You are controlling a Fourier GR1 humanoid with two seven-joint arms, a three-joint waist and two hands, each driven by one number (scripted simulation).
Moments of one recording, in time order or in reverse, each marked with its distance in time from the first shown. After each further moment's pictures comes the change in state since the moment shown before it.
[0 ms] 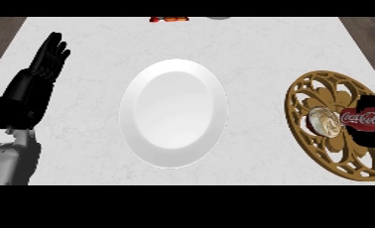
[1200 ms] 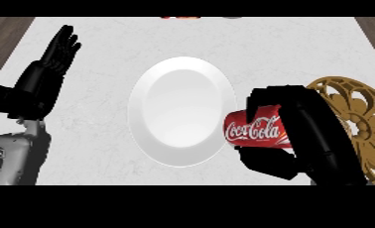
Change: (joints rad) left arm -0.066 -0.036 -0.002 0.041 -0.021 -0.040 -0.013; right arm -0.237 0.473 0.426 -0.740 -0.076 0.258 0.703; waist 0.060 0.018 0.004
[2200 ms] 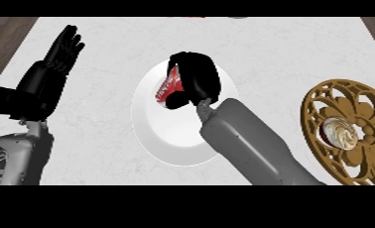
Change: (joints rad) left arm 0.000 -0.026 0.005 -0.024 -0.022 -0.022 0.013; right arm -0.488 0.135 0.239 0.967 -0.091 -0.522 0.035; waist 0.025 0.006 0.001
